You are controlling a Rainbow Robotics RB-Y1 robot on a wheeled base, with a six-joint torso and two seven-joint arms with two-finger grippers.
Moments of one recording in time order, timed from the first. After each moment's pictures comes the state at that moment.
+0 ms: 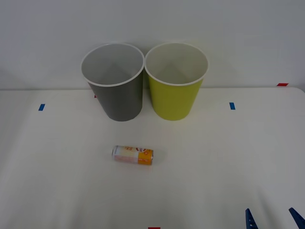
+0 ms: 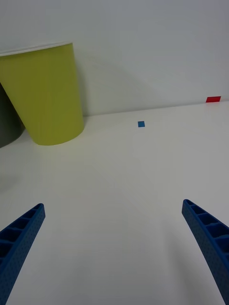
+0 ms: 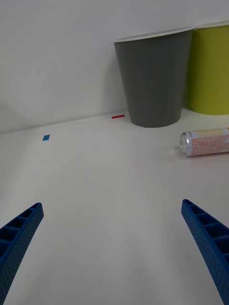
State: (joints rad) right arm 1.11 -0.41 0.25 -2.10 -0.19 -0.58 1.46; left arm 1.14 0.56 -0.15 -1.92 0.23 -0.82 -1.56
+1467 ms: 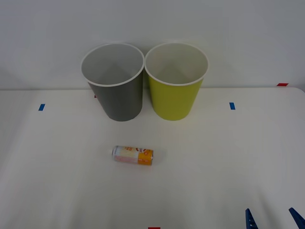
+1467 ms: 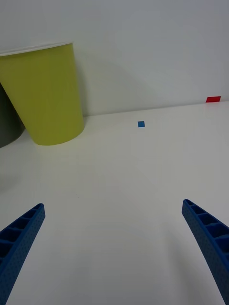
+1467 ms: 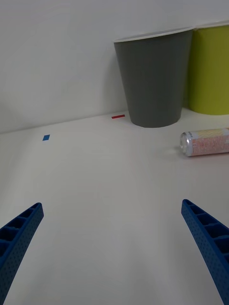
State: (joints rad) right arm 1.11 -0.41 0.25 -2.10 -0.19 -0.58 1.46; left arm 1.14 0.56 -0.15 -1.92 0.23 -0.82 -1.56
